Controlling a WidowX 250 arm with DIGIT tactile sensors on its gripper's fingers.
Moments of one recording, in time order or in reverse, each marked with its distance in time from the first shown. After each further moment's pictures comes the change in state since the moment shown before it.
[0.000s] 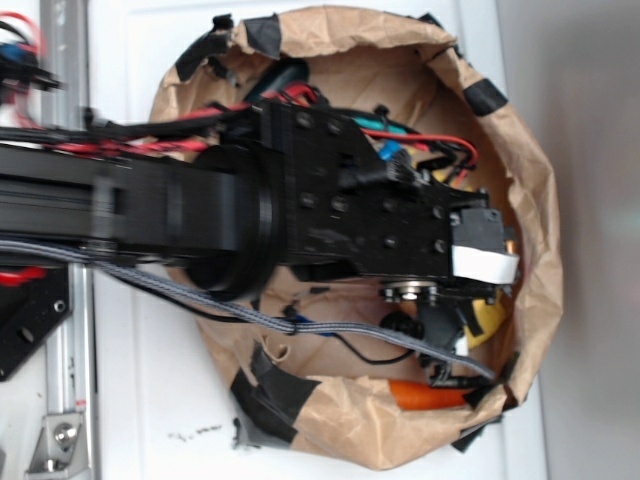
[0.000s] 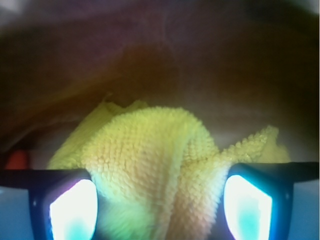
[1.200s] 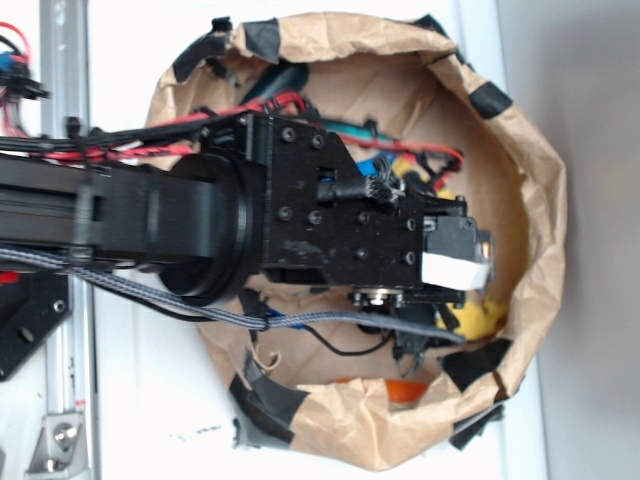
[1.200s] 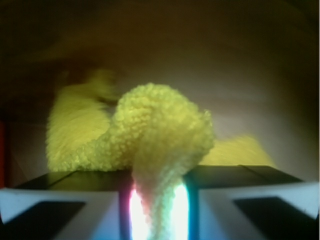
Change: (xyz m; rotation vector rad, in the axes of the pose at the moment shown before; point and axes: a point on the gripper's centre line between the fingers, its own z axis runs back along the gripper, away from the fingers) arm -0.015 0.012 0.022 0.088 0.018 0.028
